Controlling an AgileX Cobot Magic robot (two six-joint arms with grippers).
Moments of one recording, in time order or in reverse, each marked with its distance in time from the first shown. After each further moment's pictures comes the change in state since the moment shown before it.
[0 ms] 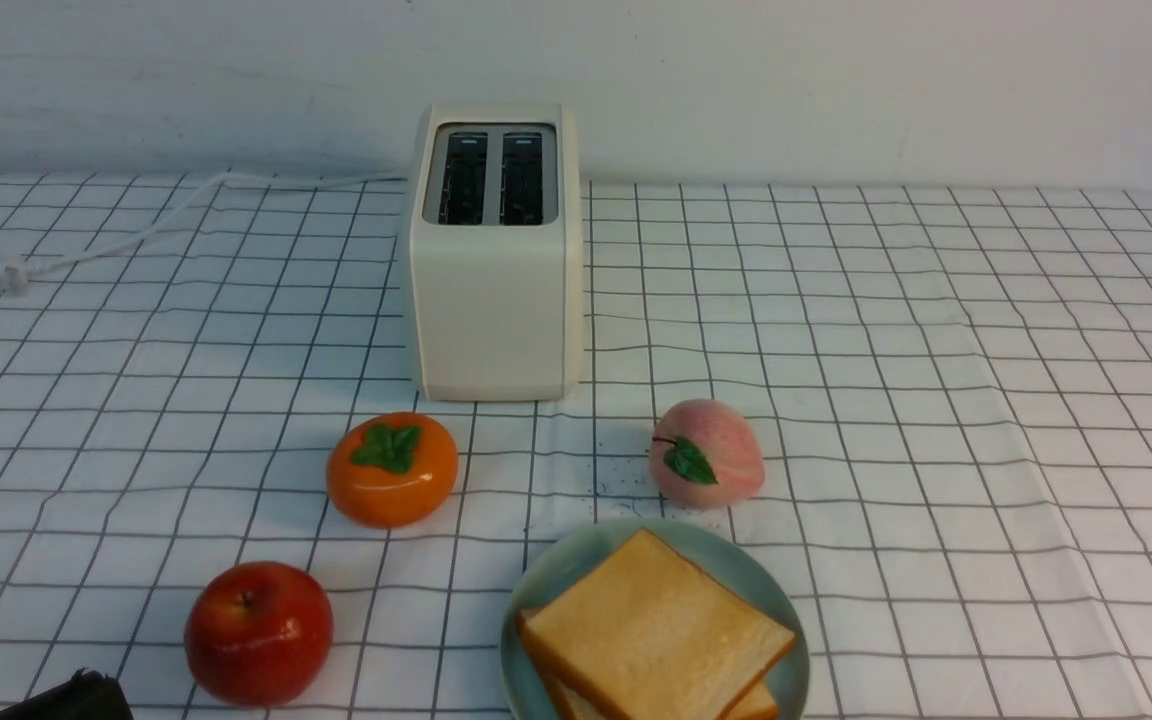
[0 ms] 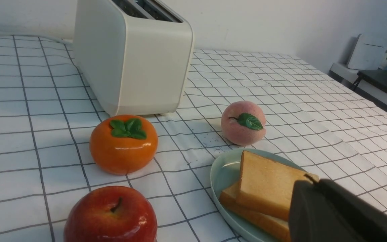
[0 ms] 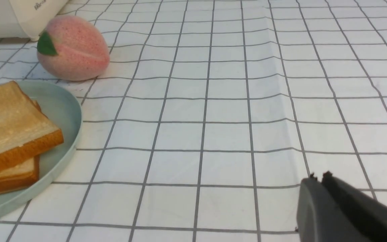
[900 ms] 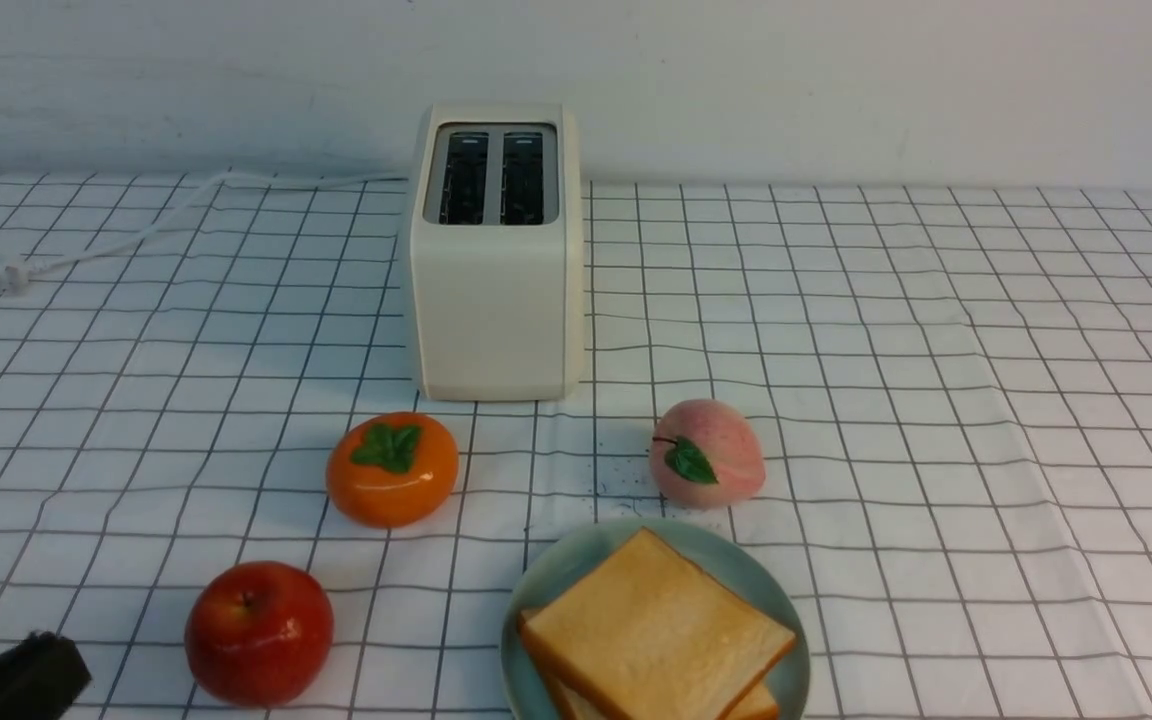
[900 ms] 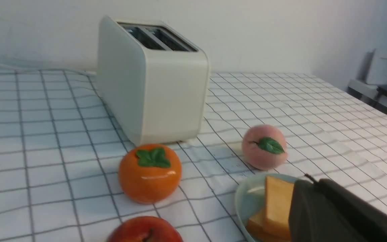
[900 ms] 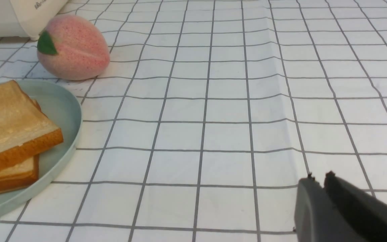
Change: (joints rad) right arm 0.000 0.000 0.000 0.000 0.000 -0.004; left arm 0.077 -0.032 0.001 0.073 -0.052 0.000
